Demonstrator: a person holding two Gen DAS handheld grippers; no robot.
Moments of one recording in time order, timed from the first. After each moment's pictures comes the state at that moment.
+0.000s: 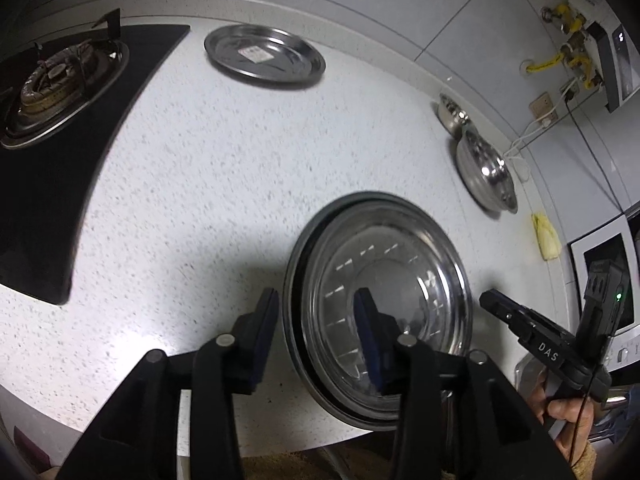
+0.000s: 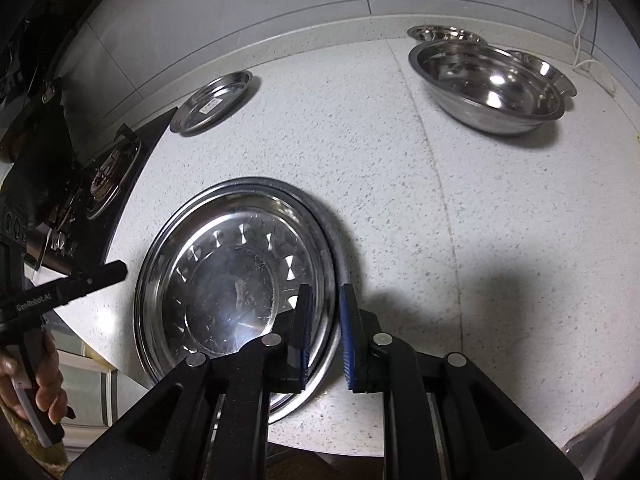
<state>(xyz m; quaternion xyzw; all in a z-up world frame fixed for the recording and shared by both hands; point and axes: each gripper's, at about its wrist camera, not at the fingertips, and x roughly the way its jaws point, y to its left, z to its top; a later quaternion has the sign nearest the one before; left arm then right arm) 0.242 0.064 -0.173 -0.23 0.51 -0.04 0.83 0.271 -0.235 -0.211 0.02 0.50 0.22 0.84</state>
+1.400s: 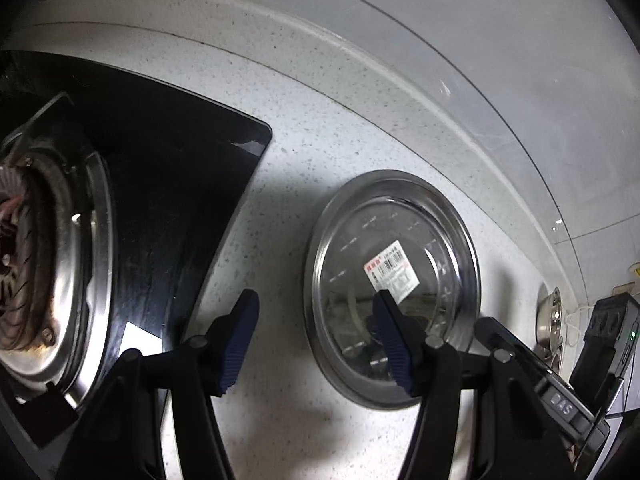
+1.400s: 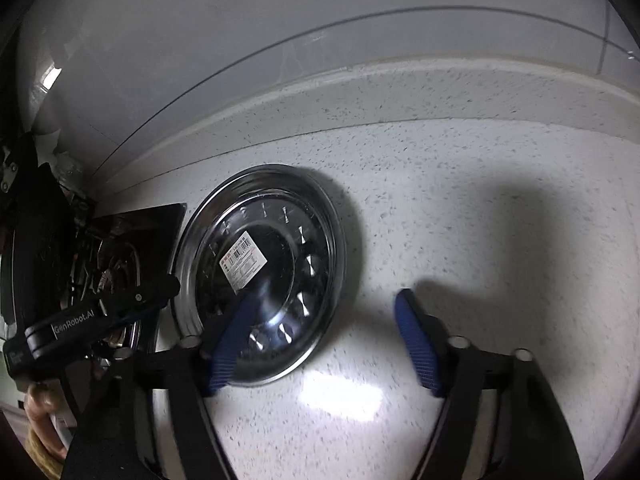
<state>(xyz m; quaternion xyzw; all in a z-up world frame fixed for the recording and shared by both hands) 0.503 0.248 -0.220 -0.33 0.52 0.10 0.78 0.535 0.015 -0.222 0.03 0.55 0.31 0.77</state>
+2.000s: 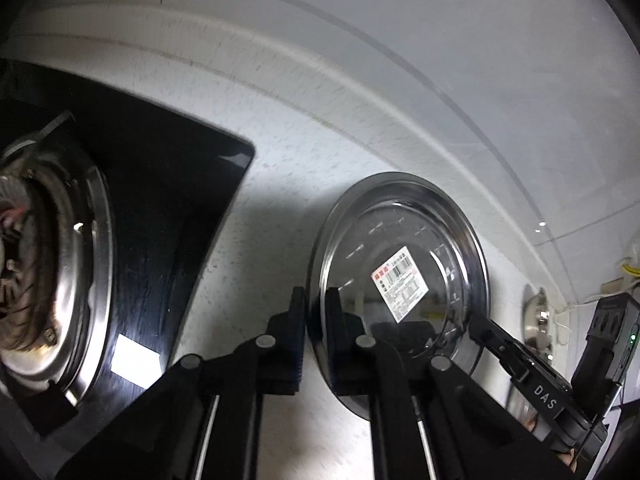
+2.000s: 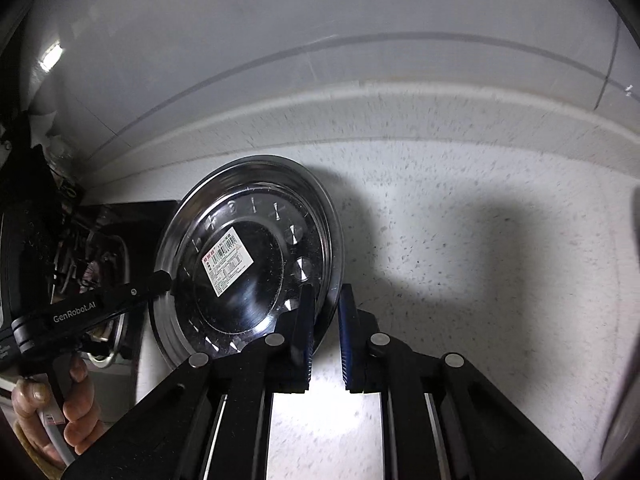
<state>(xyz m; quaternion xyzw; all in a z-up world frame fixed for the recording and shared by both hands) 0.490 0.243 -0.194 -0.33 0.49 0.09 0.80 0.515 0.021 -0.200 0.00 0.52 0.30 0.80</state>
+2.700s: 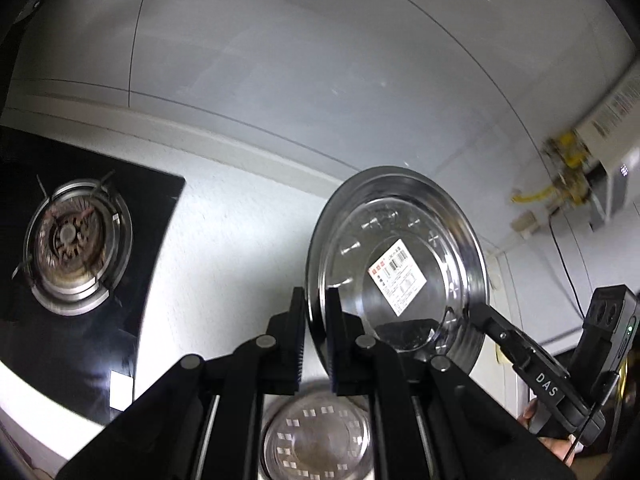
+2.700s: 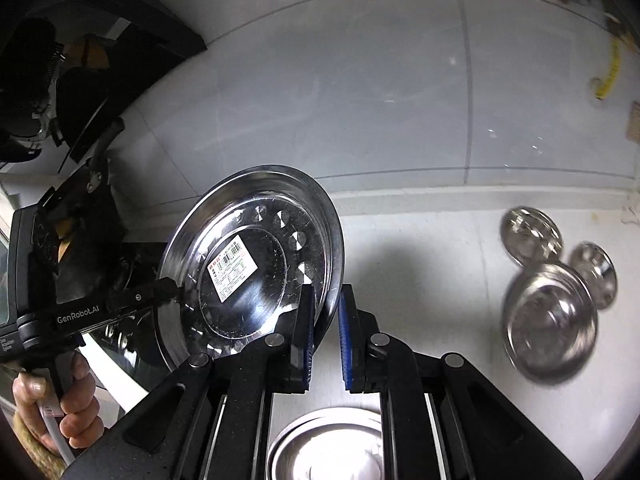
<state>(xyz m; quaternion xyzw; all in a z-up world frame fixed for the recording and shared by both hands) 0.347 0.143 -0.017 -0.28 0.43 -0.01 0.86 0.354 -0.103 -0.029 0.03 0.41 0.28 0.87</state>
